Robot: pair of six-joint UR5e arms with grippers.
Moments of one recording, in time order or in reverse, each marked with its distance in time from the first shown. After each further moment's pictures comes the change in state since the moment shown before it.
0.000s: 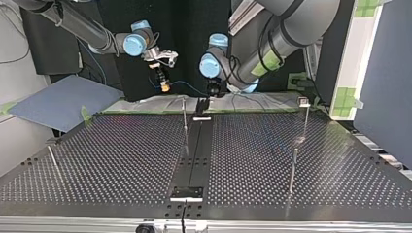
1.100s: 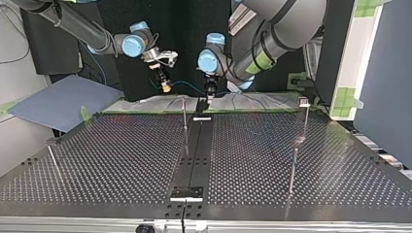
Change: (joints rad) left arm -0.024 -0.061 0.006 0.144 -0.027 -0.150; right arm -0.010 0.000 -0.006 -0.003 -0.056 0.001
